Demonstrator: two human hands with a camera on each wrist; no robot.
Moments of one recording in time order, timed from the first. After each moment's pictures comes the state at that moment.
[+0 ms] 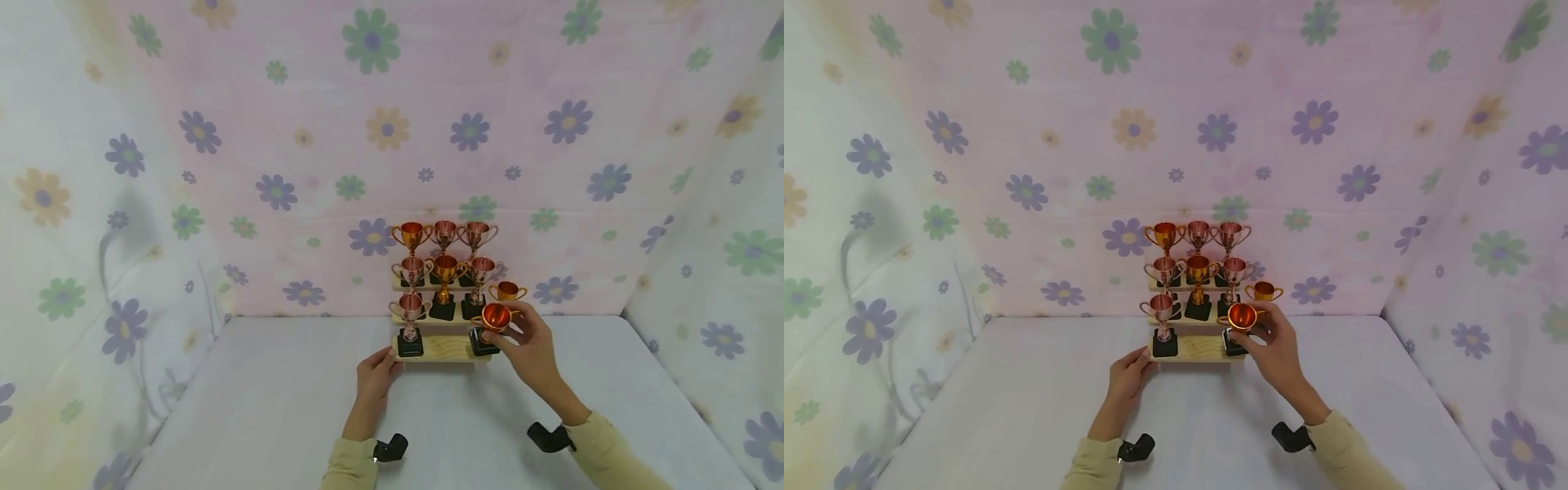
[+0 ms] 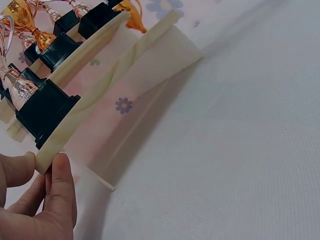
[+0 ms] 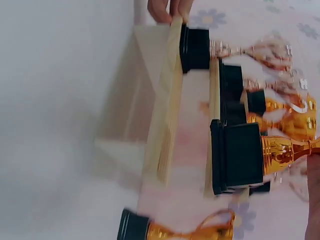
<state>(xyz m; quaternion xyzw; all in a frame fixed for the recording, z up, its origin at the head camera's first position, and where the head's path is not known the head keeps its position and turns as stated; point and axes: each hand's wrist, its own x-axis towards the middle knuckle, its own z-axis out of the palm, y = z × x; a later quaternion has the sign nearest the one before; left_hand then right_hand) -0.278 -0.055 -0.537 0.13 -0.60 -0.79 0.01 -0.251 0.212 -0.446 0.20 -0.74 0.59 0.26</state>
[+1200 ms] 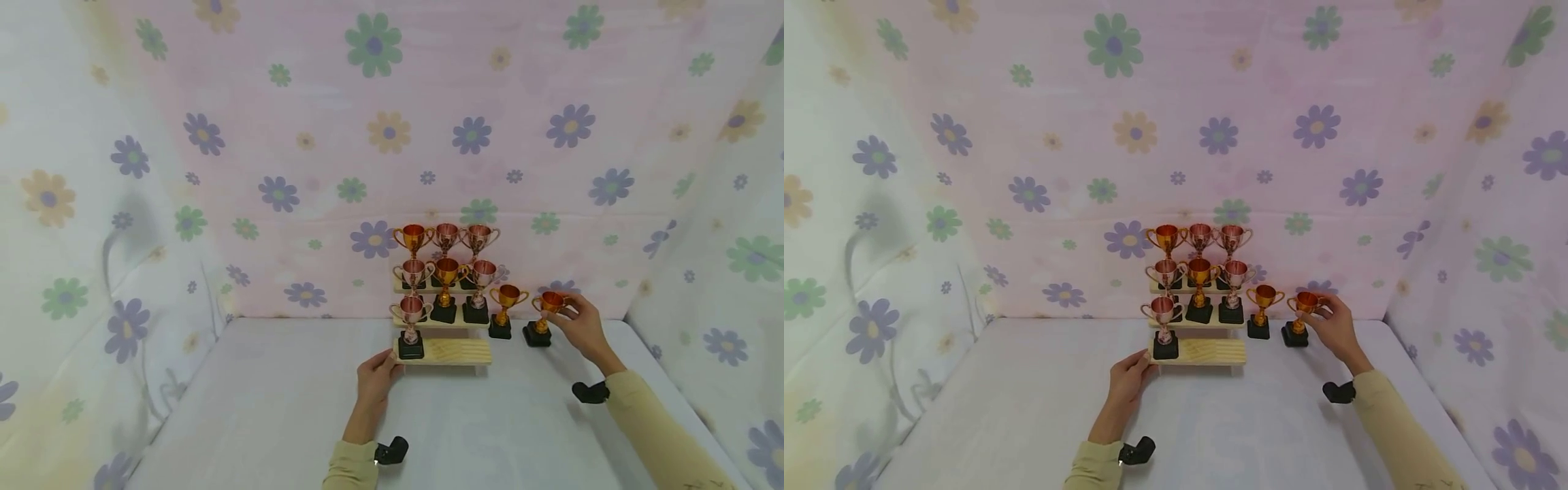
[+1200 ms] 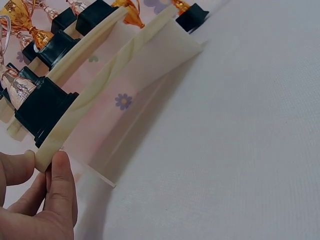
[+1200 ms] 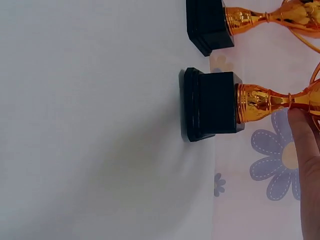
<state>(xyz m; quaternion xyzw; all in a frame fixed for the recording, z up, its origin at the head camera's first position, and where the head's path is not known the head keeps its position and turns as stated) -0.270 -0.056 -0.530 0.12 -0.61 -0.79 0.02 -0.329 0.352 -0.486 0.05 -0.84 0.52 0.16</state>
